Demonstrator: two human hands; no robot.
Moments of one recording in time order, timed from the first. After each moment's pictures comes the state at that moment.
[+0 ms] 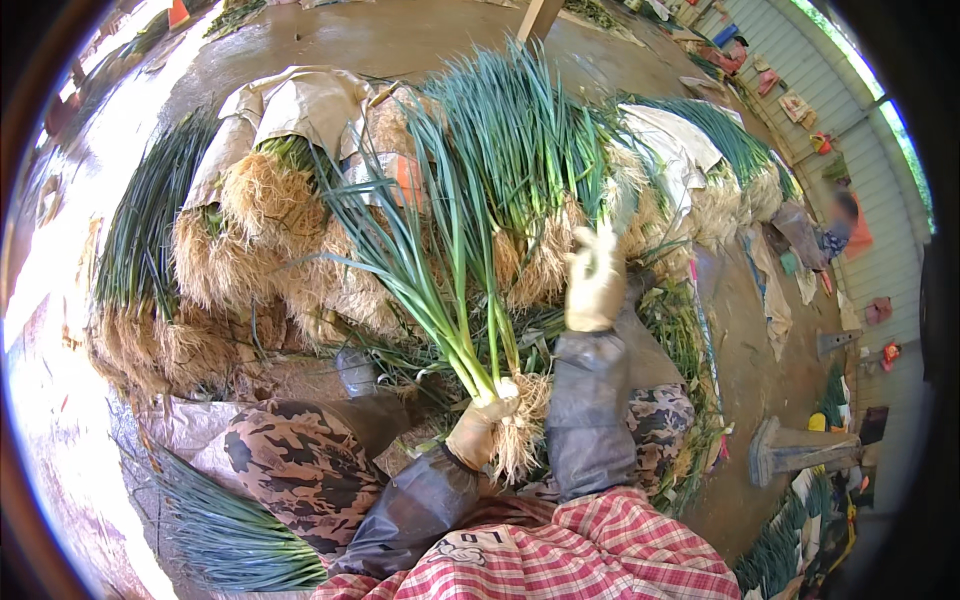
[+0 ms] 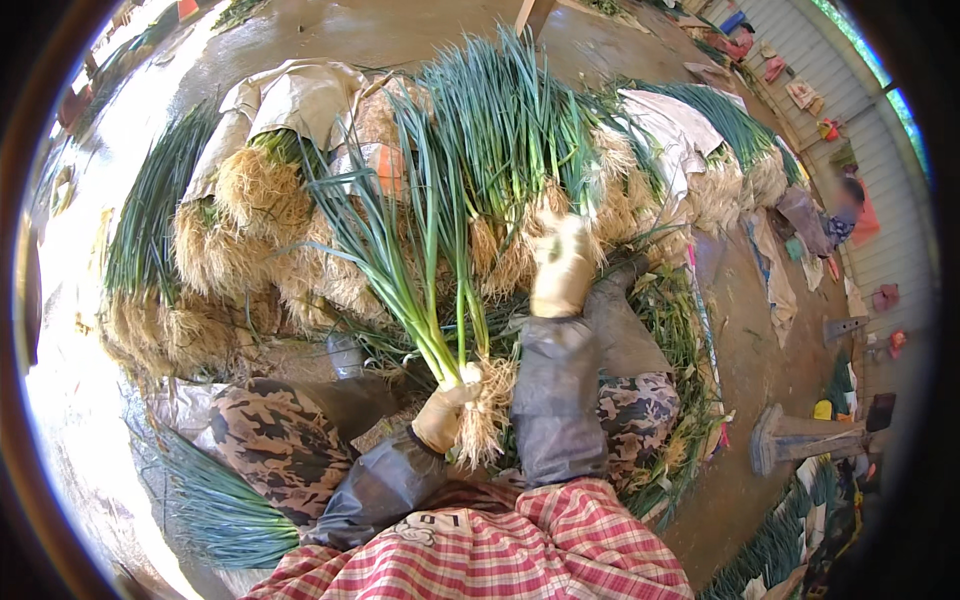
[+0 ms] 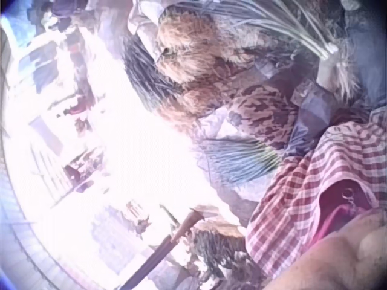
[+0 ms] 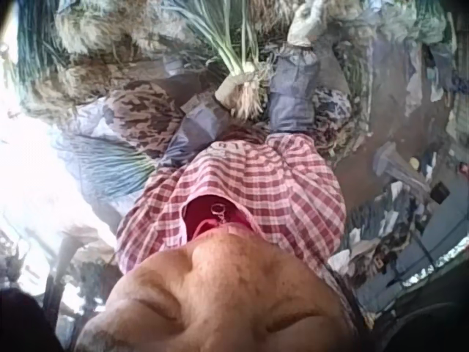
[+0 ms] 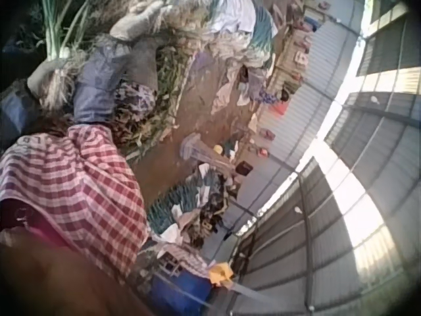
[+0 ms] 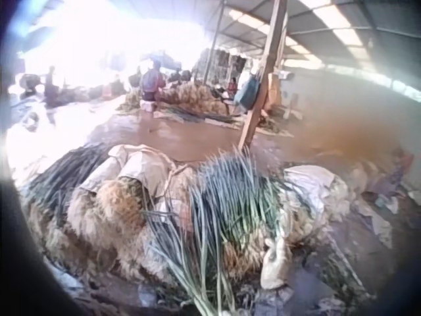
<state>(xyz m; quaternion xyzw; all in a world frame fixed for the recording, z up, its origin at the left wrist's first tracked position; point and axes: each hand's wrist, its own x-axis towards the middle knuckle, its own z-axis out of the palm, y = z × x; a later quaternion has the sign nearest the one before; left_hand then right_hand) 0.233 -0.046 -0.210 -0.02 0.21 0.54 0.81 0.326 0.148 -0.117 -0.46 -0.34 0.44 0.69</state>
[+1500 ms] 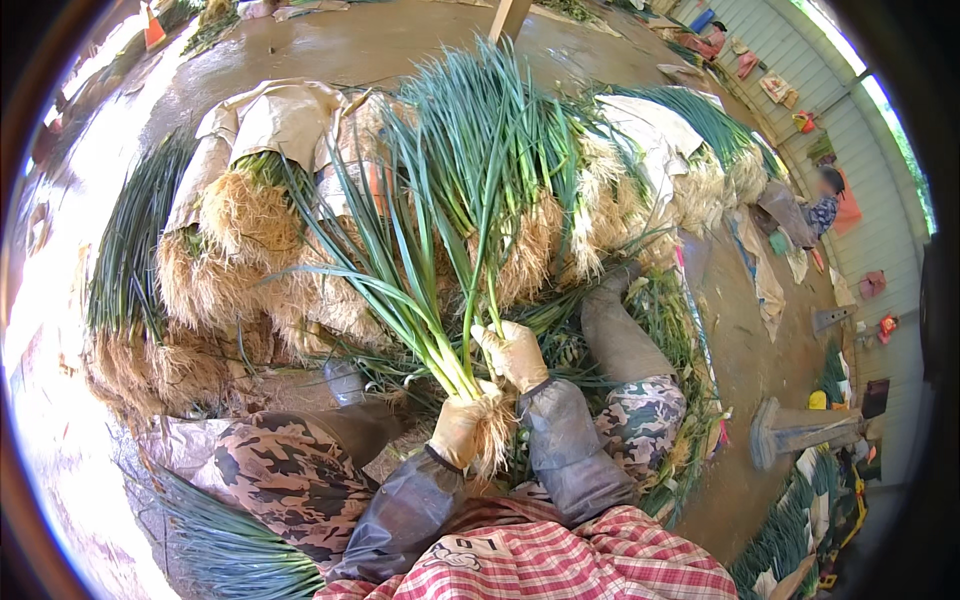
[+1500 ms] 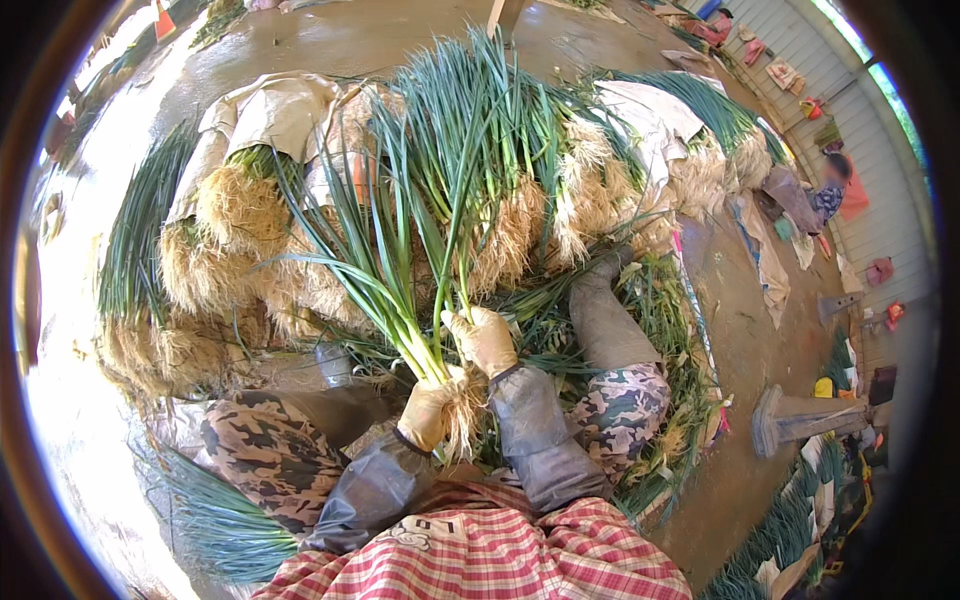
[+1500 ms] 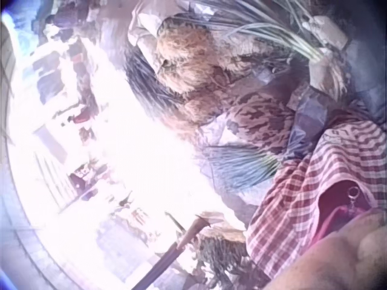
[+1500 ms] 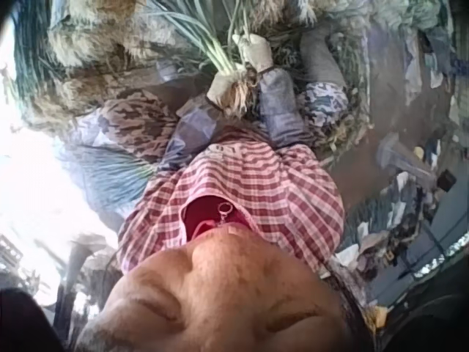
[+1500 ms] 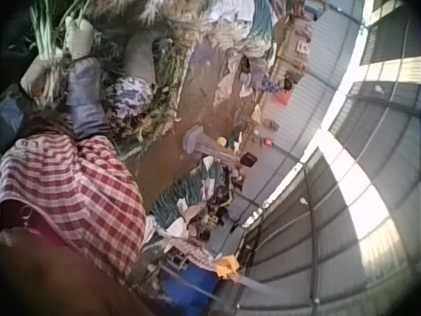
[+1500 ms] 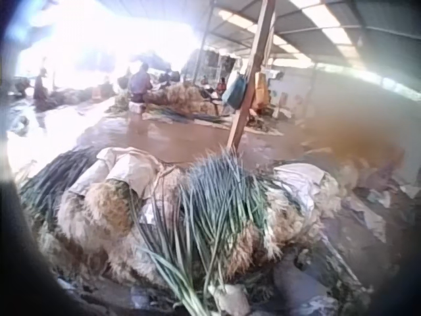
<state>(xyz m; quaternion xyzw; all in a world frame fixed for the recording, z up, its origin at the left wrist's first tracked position) 0.236 -0.041 -0.217 0.00 0.31 0.56 0.77 0.339 0.070 -0.205 -0.56 -0.45 0.63 0.29</state>
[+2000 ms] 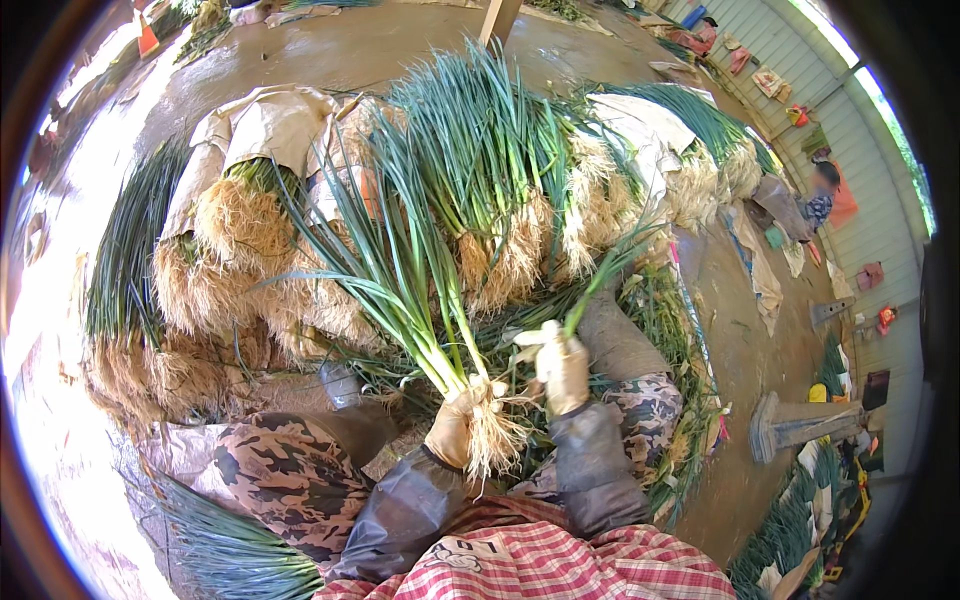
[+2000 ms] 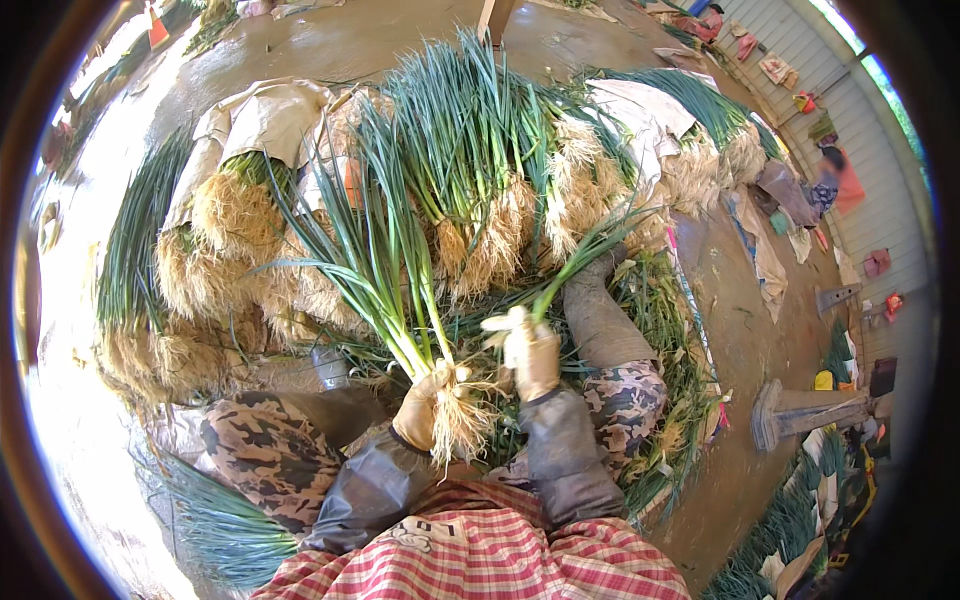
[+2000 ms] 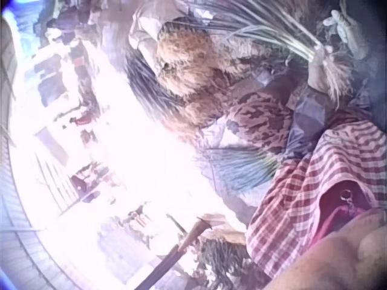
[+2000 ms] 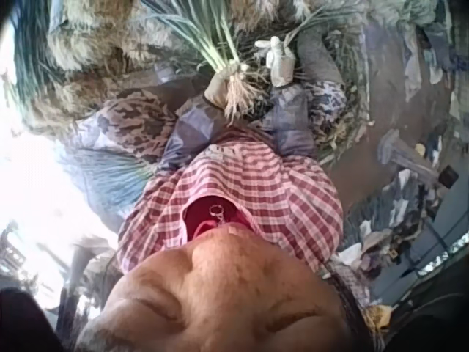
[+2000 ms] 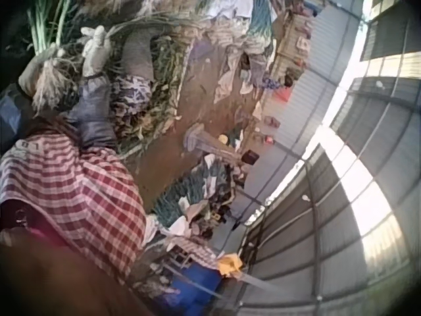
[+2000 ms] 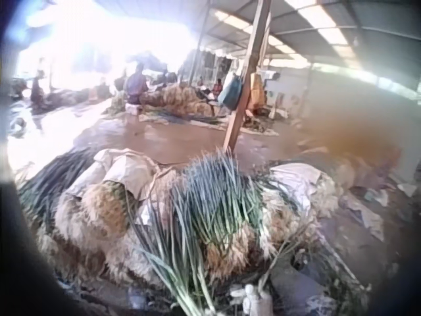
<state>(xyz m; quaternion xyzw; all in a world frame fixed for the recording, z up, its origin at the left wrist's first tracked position) 0.230 -0.042 -0.212 -0.13 0.14 0.53 0.82 0.380 0.041 -0.159 -0.61 -0.41 0.51 0.44</state>
